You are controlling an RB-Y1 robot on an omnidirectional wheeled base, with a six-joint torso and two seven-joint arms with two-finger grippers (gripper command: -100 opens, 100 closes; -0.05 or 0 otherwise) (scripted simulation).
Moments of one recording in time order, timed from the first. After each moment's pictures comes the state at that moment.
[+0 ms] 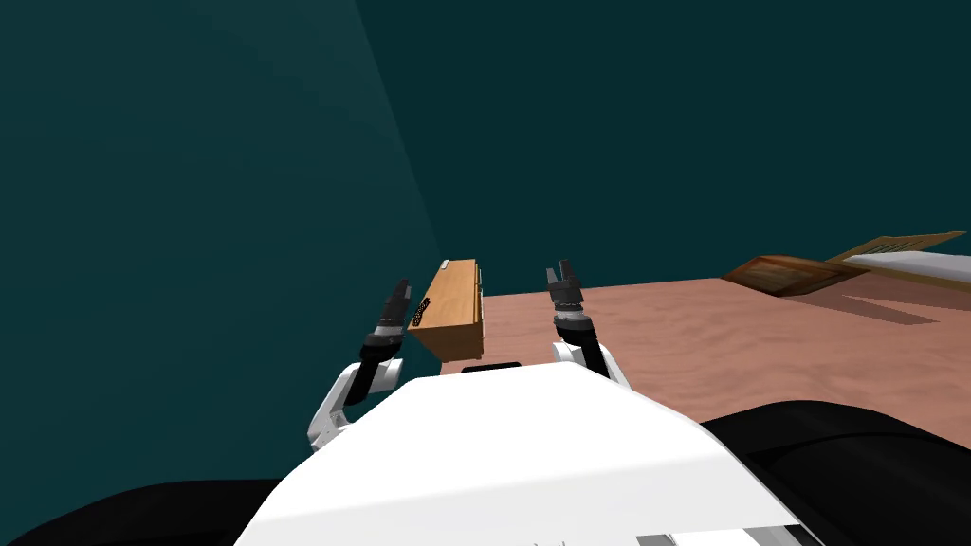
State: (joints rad) left arm 0.46 0.34 0.11 -2.15 -0.10 -0.40 -0.04; right arm 0.51 -0.05 0.04 -2.28 0.12 -0.46 -0.08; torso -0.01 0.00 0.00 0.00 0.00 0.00
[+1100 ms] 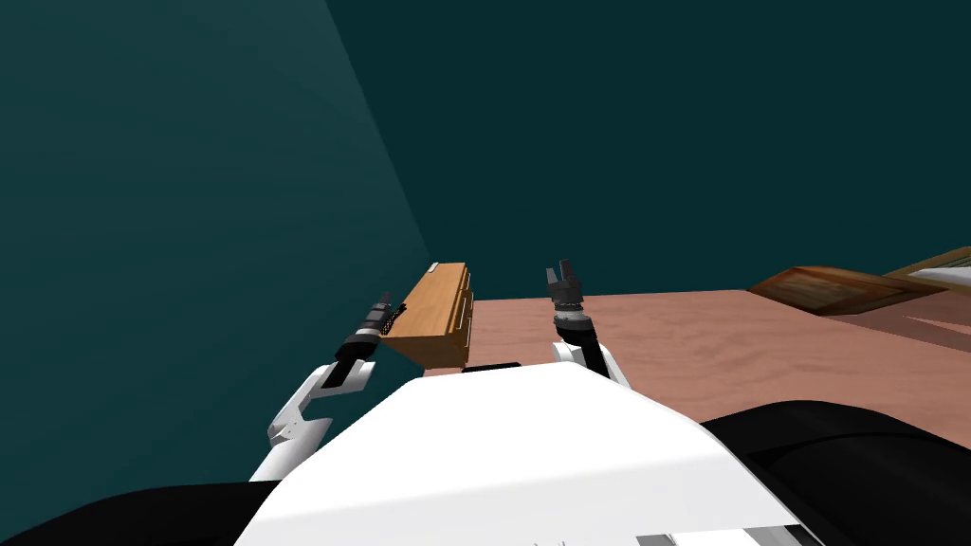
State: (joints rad) left arm 0.40 0.57 0.24 -1.81 -0.03 -0.20 0.04; right arm 0.51 -0.05 0.04 -2.28 0.12 -0.46 -0.08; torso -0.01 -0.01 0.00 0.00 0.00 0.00
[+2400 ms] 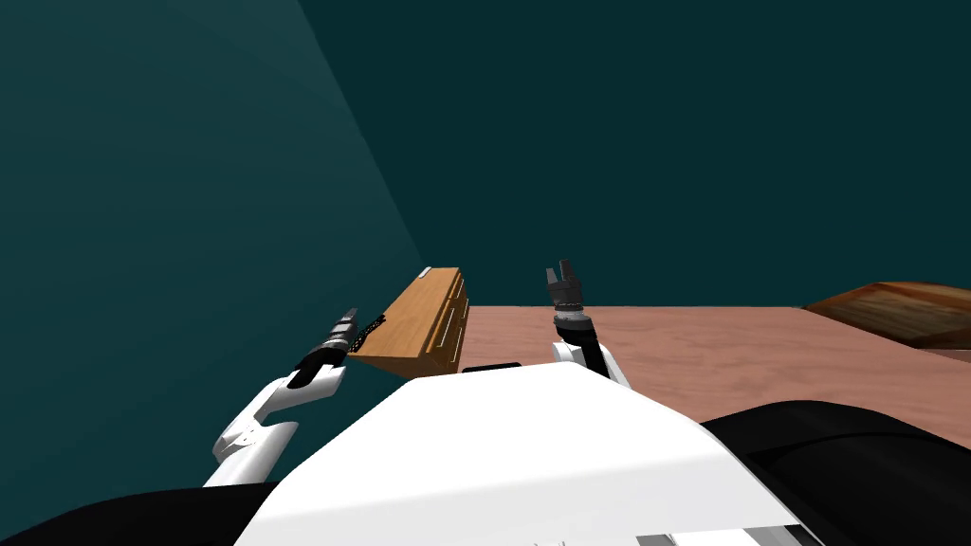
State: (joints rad) left arm 0.36 0.69 0.37 -1.53 0.11 0.04 0.12; right arm 0.51 -0.05 0.04 -2.28 0.12 -0.46 -0.08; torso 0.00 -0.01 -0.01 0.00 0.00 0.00
